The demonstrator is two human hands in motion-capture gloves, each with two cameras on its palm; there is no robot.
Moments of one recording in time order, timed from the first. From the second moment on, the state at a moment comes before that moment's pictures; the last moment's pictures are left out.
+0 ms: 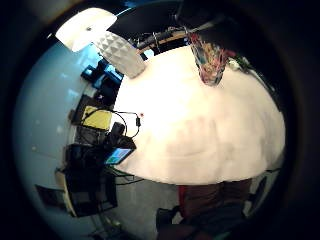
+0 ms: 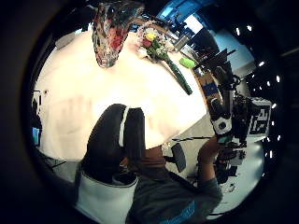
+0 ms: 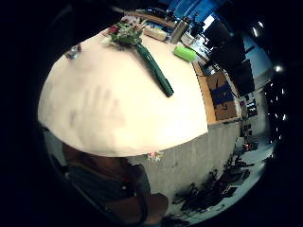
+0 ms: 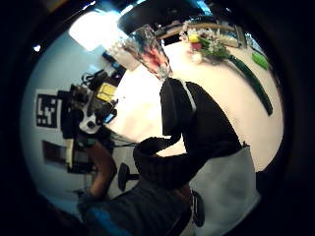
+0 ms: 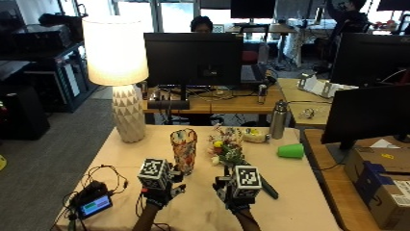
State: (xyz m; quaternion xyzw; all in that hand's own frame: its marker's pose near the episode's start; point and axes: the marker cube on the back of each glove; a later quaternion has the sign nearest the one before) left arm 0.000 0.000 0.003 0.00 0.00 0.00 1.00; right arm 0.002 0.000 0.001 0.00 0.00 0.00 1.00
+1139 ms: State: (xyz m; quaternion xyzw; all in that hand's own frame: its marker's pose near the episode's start) left arm -0.005 -0.001 0.006 0.01 0.02 0.01 1.00; right arm 0.031 -0.002 0.005 -0.06 0.05 0.00 1.00
